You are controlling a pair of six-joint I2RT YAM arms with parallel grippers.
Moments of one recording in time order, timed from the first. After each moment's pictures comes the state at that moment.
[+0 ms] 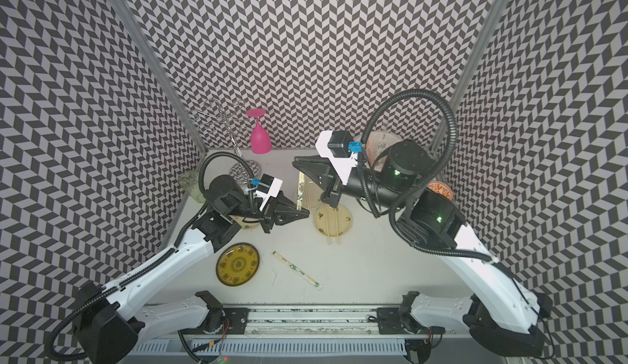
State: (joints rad) left arm -0.61 1.15 0.93 0.39 1.14 -0.17; right arm 0.87 1.19 1.70 -0.39 -0.37 -0.15
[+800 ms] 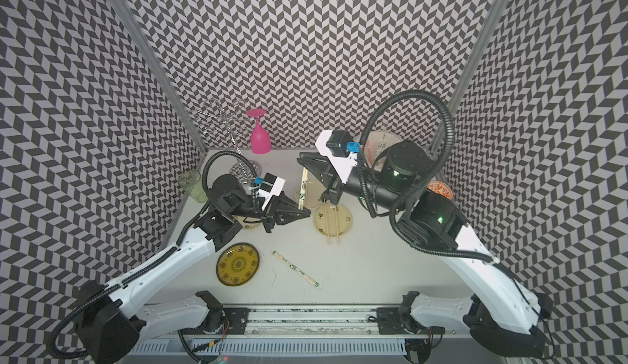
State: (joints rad) left arm -0.61 1.17 0.93 0.37 1.14 -0.18; right arm 0.87 1.18 1.70 -0.42 -0.25 -0.21
